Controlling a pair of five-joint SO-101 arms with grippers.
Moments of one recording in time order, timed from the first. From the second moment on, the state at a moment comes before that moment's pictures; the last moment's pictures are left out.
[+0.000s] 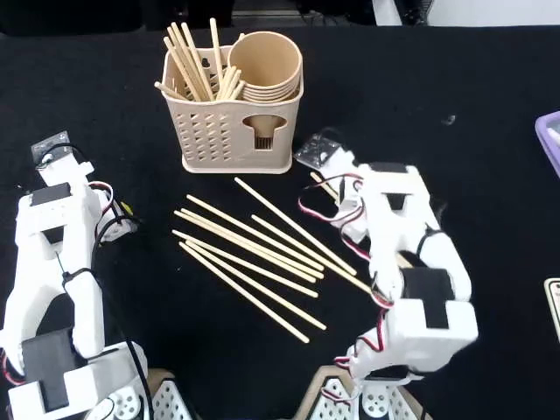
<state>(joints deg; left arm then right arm) -22.8 -15.2 39.3 58.9 8.5 1.9 10.5 29.4 52.1 52.0</state>
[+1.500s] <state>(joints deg) -22.8 -15.9 40.7 58.9 8.5 -27.9 -33.2 15.6 15.6 9.9</state>
